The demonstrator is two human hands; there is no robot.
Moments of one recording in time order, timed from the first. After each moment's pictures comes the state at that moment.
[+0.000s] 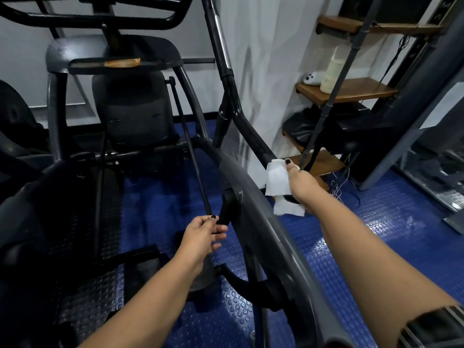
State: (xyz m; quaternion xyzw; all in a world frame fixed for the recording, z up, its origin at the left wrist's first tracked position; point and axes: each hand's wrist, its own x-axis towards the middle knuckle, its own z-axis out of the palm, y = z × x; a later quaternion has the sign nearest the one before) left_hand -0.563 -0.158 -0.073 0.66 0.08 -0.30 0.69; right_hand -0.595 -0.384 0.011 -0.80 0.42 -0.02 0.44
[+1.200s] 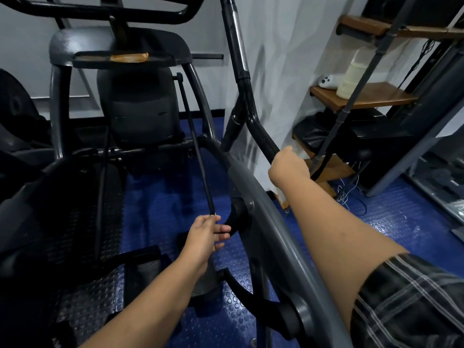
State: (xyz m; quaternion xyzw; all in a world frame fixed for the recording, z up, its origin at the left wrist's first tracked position) left_hand -0.511 -0.161 -0.089 0.64 0.08 -0.31 0.70; right_hand -0.480 -0.374 0.007 -0.90 0.41 -0.02 0.17
